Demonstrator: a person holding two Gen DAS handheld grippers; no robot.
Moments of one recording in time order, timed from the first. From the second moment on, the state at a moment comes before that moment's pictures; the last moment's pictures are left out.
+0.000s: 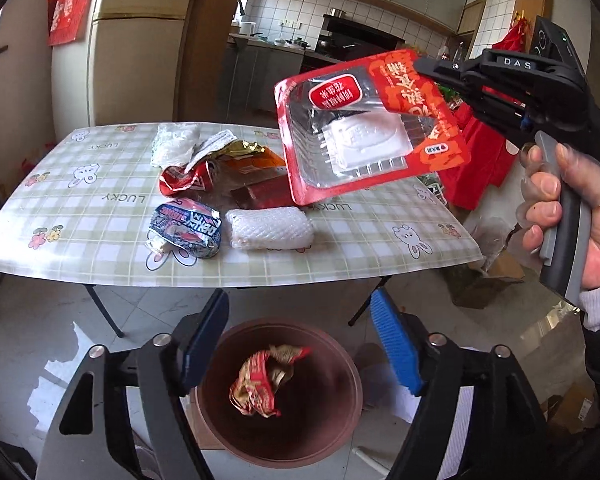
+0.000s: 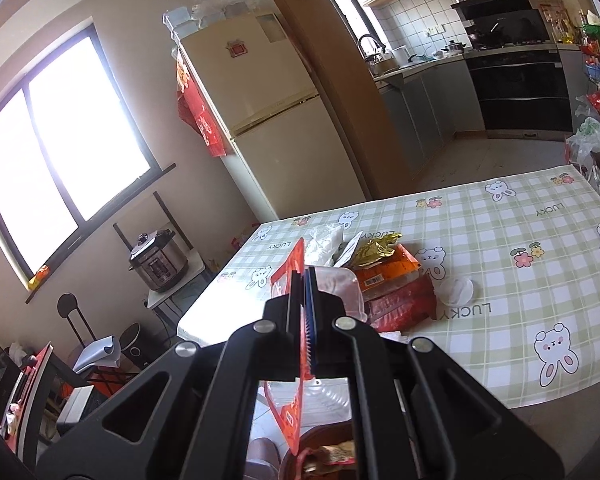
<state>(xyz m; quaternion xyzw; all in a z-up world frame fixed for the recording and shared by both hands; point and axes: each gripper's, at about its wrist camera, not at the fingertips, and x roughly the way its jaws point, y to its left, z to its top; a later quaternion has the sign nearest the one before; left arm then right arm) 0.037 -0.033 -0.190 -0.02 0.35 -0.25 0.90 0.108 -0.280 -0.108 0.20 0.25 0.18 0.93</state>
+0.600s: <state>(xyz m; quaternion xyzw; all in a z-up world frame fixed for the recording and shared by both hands) 0.026 0.088 -0.128 -0.03 0.24 0.02 0.97 0.073 -0.245 -0.123 0.14 0.29 0.21 0.92</state>
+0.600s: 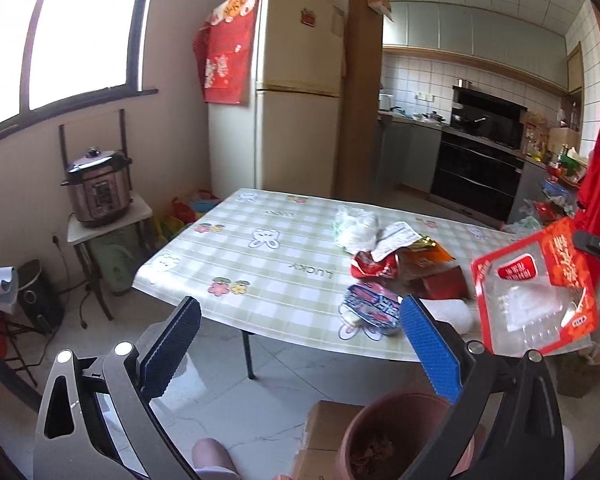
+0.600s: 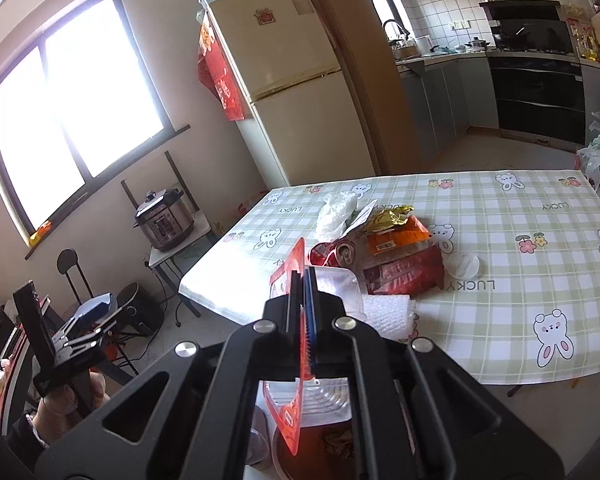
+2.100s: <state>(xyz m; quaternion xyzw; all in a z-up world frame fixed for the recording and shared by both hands) 0.048 0.088 -0.164 -0.02 0.30 0.02 0.95 0.096 -0.208 -0.162 0.00 0.35 0.16 0.92</state>
